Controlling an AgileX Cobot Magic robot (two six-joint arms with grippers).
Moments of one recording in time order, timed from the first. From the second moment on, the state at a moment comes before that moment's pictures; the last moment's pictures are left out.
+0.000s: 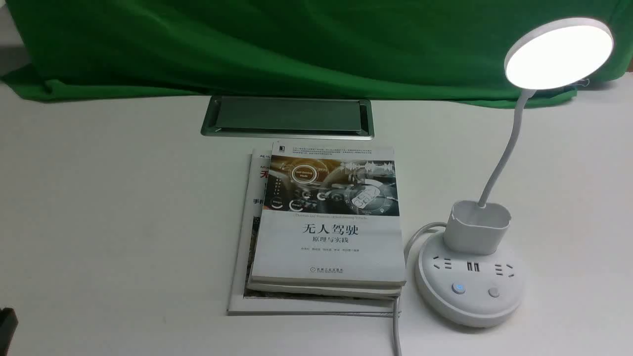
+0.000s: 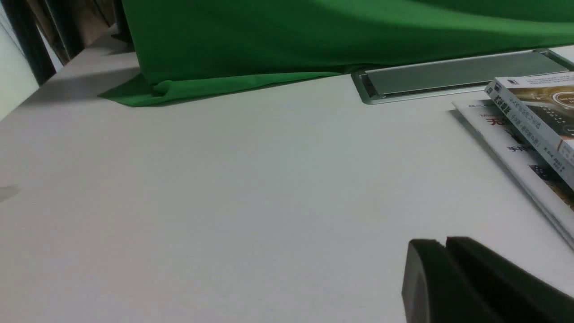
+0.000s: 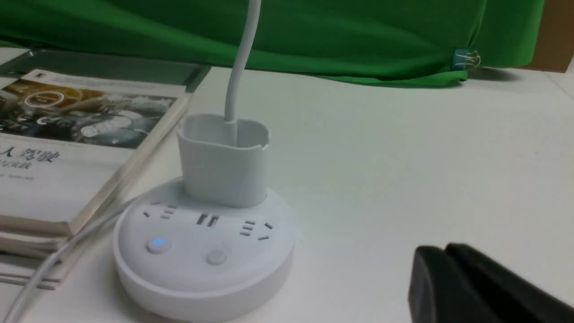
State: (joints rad) right arm 0.09 0.00 0.01 0.05 0.25 -0.12; left arm -0.02 0.00 0.01 0.06 0.24 0.11
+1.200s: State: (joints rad) right arm 0.09 0.00 0.01 0.06 0.23 -0.10; left arm -0.02 0.00 0.01 0.06 0.24 0.11
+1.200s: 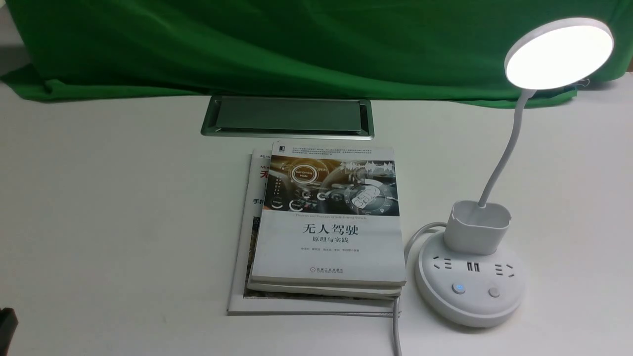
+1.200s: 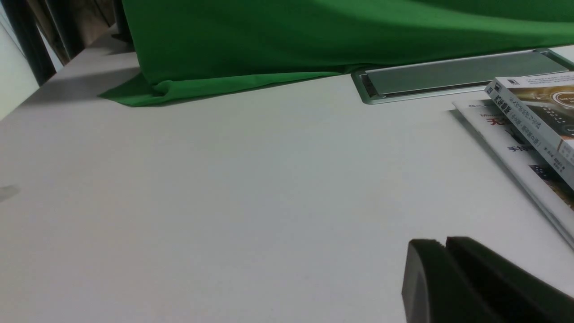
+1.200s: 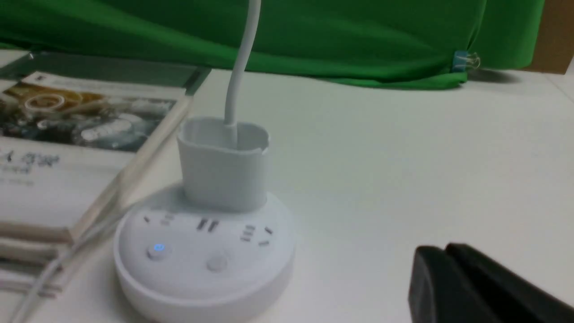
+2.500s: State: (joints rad) right arm 0.16 0.97 -0.77 0.13 1.03 -0.04; left arm -0.02 0.00 0.01 0.06 0.24 0.11
